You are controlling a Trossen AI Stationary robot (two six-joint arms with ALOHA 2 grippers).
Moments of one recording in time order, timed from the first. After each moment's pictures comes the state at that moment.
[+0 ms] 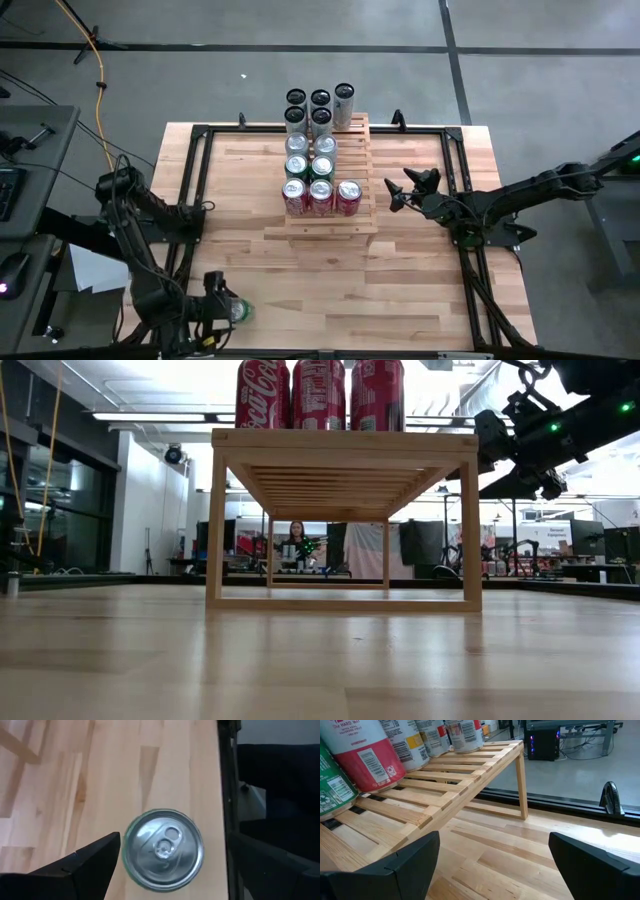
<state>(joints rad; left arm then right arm) -1.14 1.56 1.17 -0.84 -0.56 -1.10 0.16 0.88 0.29 0.15 0.99 0.63</state>
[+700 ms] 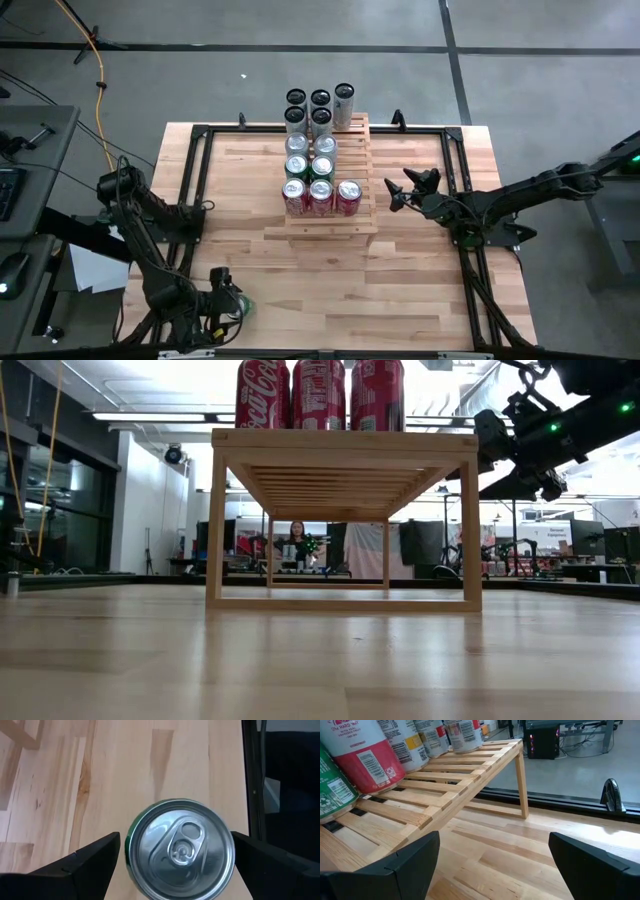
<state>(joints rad) -1.09 1.56 1.06 -0.75 -0.51 -1.06 0.16 0.88 0.29 0.15 0.99 0.64</state>
